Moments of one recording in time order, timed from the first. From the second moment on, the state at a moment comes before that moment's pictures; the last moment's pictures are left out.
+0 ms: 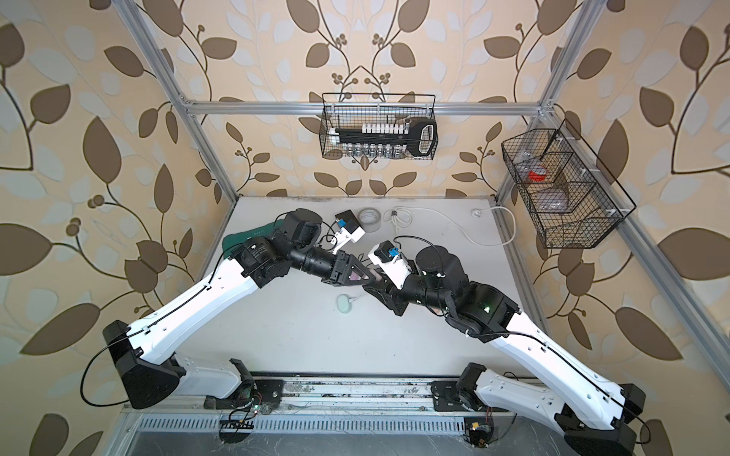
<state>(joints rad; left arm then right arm) -0.73 1.36 1.42 -0.68 0.84 -0.70 0.83 0.95 1.14 -0.63 -0.17 0.00</state>
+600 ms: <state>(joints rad) -0.73 1.38 1.42 -0.77 0.78 -0.61 0.83 0.93 1.11 -0.65 -0.15 0.03</state>
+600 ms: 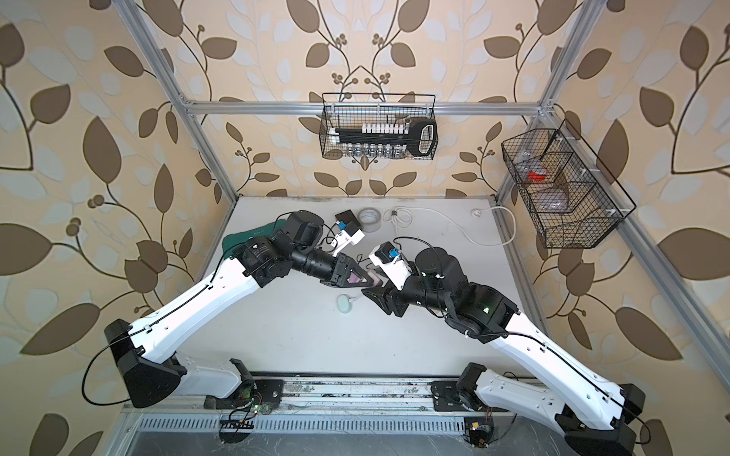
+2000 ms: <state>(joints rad) -0.85 1.42 1.39 -0.92 0.19 -0.47 -0.02 1.09 0.83 -0.66 -0.10 0.49</state>
